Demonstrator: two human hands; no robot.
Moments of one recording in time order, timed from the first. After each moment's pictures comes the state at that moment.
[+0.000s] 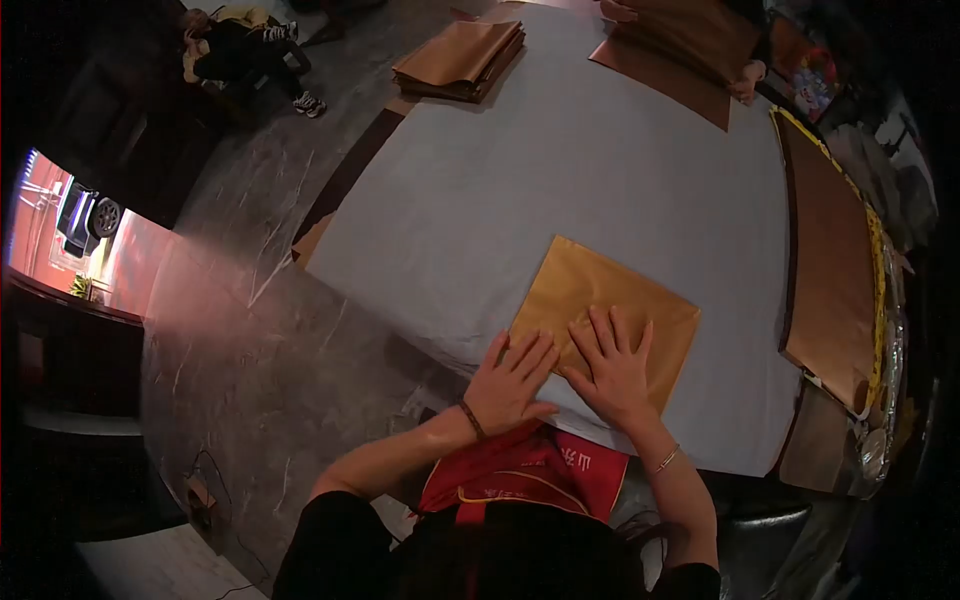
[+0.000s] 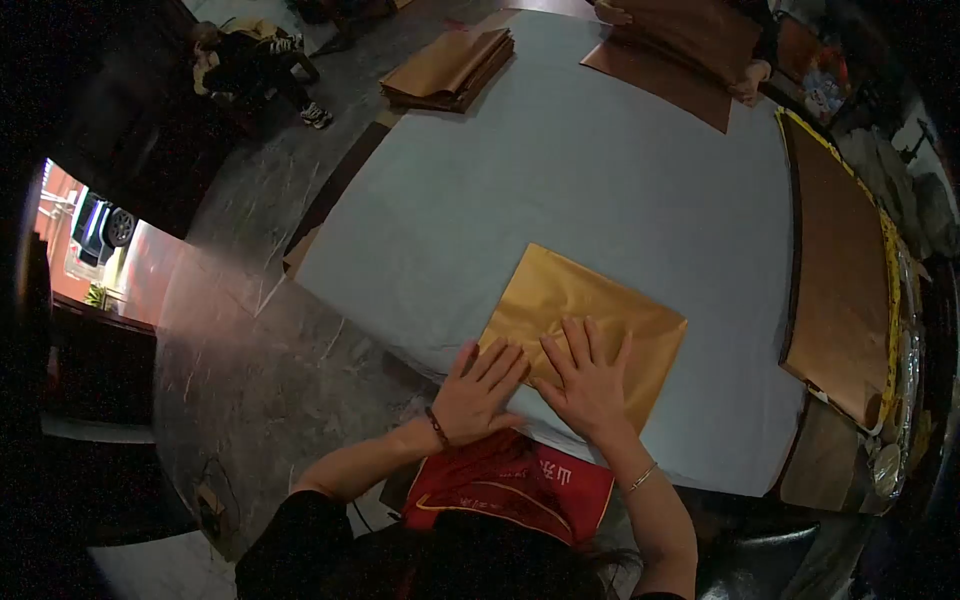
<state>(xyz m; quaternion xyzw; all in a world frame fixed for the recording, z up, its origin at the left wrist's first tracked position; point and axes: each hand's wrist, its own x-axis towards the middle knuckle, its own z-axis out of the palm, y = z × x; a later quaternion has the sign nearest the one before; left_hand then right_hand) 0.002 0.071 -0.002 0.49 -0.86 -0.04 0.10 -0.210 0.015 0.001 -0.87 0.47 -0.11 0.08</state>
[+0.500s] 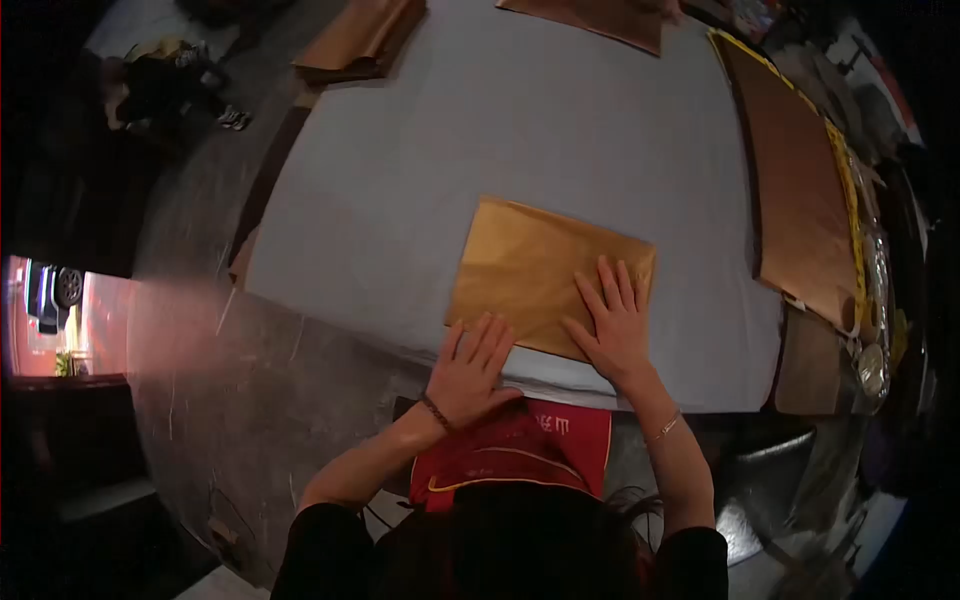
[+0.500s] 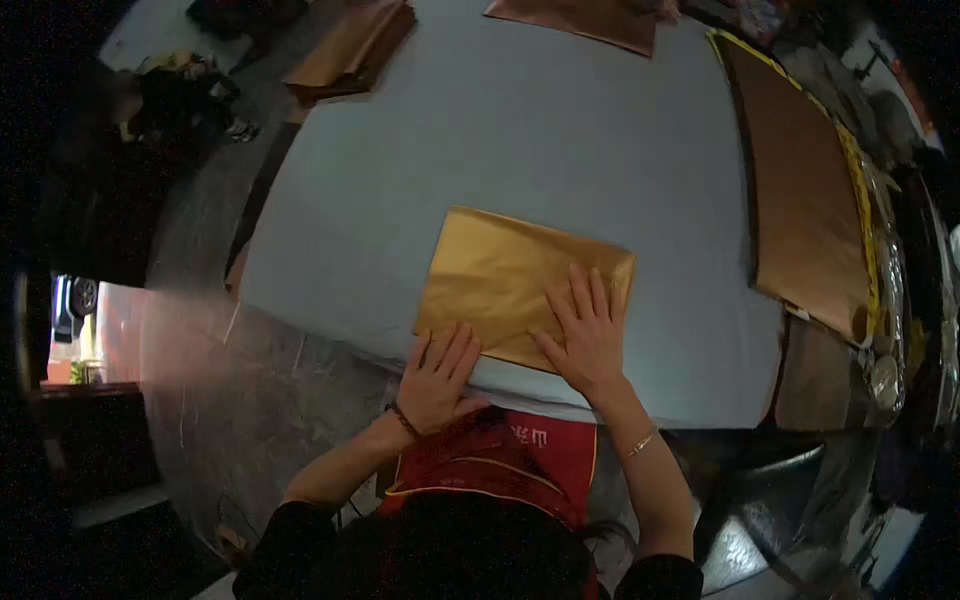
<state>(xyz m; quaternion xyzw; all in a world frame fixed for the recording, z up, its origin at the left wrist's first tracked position) -0.008 0.081 -0.012 0.47 -0.88 -0.04 0.09 -0.257 0.016 -0.009 -0.81 0.57 -0.14 0.07</state>
